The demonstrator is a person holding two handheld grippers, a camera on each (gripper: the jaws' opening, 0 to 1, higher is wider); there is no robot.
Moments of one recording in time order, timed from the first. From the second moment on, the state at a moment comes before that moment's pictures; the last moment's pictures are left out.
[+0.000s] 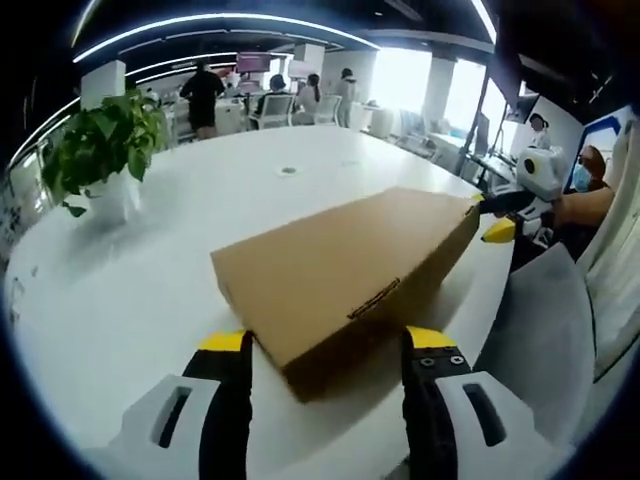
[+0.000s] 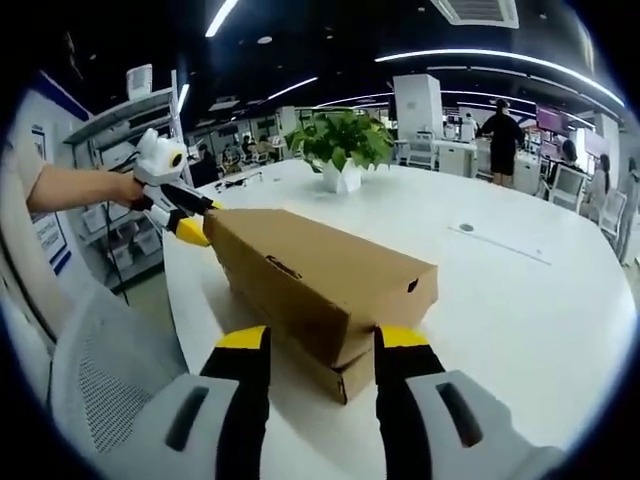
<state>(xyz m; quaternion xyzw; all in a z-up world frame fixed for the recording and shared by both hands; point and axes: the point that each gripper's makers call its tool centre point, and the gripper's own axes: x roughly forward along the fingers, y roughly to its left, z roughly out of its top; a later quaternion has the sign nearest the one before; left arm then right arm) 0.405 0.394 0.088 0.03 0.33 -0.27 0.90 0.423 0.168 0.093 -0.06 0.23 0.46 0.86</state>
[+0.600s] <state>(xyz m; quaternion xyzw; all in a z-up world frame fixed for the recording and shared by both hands) 0.426 0.404 0.119 0.05 0.30 -0.24 0.92 0.442 0.170 0.129 -0.10 0.19 0.45 0.86</state>
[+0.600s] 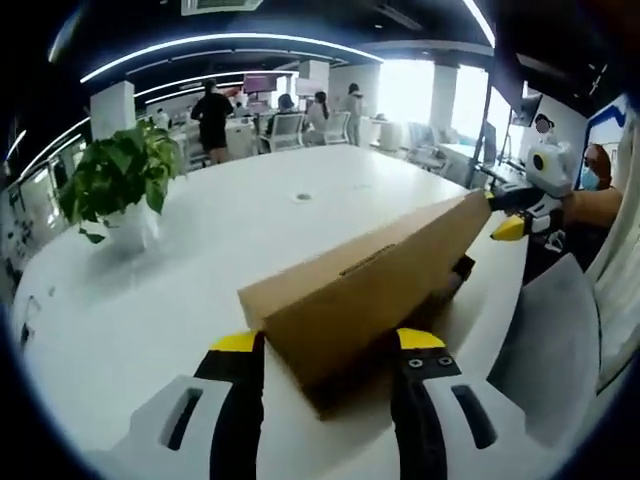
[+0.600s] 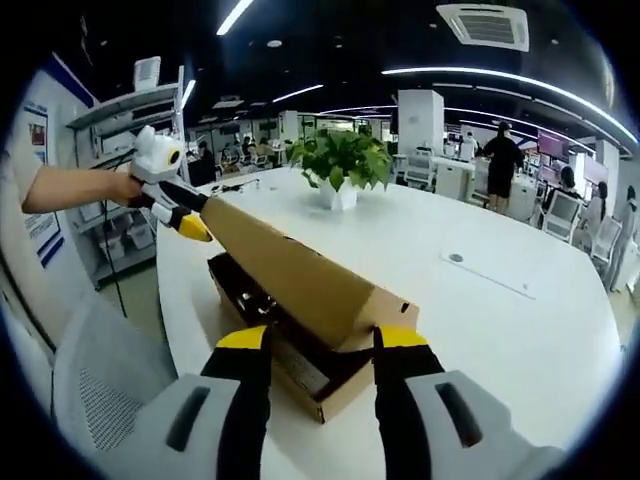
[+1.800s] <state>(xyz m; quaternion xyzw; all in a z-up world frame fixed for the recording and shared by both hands) 0.485 0.440 0.154 0.06 0.24 -0.14 0.96 0.498 0.174 0.167 -0.12 0.16 0.44 0.88</state>
